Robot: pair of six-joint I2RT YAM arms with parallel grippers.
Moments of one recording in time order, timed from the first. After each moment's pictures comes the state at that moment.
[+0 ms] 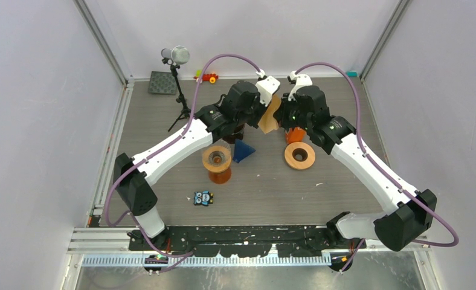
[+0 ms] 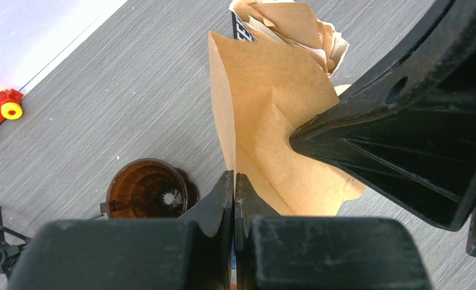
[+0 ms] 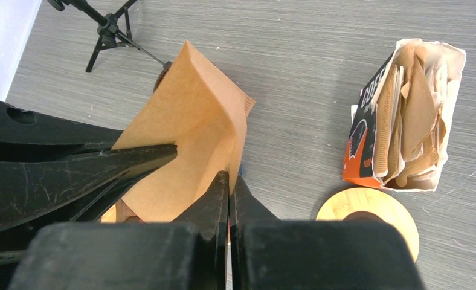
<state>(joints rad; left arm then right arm) -0.84 1.70 1.67 -0.45 -0.10 0.05 0.52 1.28 1.25 -0.44 0.05 0.34</state>
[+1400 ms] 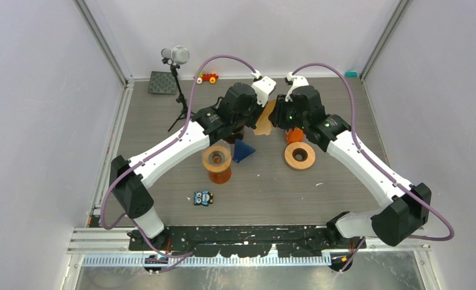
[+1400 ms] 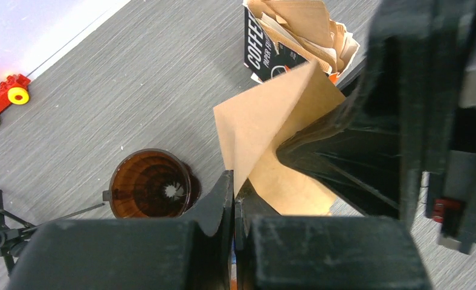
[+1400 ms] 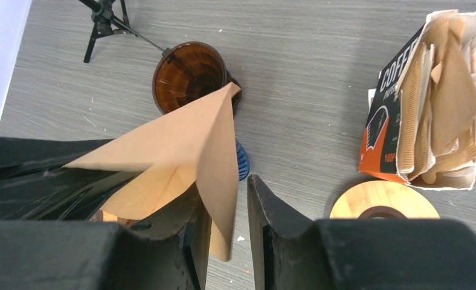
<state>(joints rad) -0.84 1.66 1.62 -0.42 -0.15 0.02 0.52 1.33 1.25 -0.44 0.04 0.38</state>
